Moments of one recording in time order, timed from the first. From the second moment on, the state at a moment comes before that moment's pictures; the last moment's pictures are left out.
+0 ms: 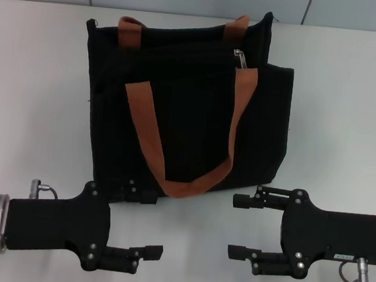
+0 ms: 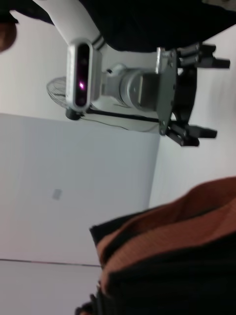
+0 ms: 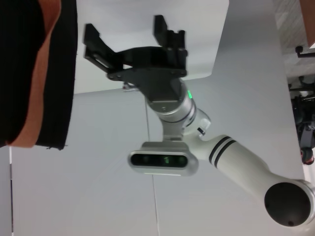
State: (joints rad) left arm -0.36 -2.06 0.90 0.47 1.86 1.76 -0.92; right arm 0.45 2.08 -0.83 -0.41 -1.93 -1.73 0.85
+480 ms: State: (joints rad) left arm -0.37 -2.06 0.90 0.45 1.86 1.75 -0.93; right arm 0.45 2.08 -0.84 -0.40 -1.93 -1.71 0.83
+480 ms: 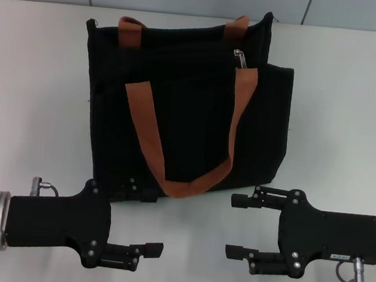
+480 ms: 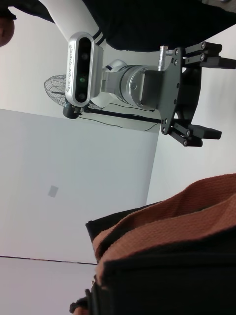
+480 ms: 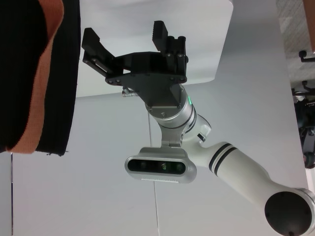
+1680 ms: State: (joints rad) left arm -0.38 -2.06 0.90 0.46 1.86 1.76 -0.93; right arm 0.46 2.08 -0.83 -0.40 -1.92 -1.71 0.83
